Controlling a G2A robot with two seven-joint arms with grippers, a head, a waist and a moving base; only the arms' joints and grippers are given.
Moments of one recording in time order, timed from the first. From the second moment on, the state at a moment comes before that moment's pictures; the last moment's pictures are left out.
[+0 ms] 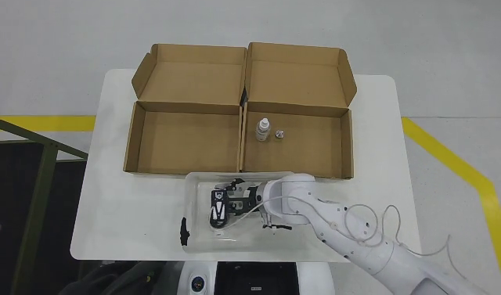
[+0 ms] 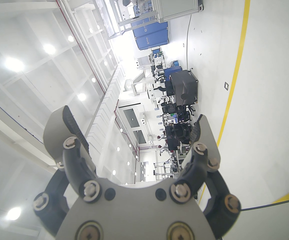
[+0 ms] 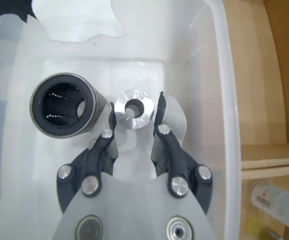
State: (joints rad) left arm -0.29 -0.19 -0.48 -1.38 1.96 -0.31 0.15; right arm -0.91 -1.24 0.57 -1.61 -1.38 -0.64 0.49
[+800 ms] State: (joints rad) left arm -0.29 -0.19 -0.48 -1.38 1.96 -0.31 0.15; right arm -0.93 -1.26 0.60 -1.64 -1.35 -0.66 0.52
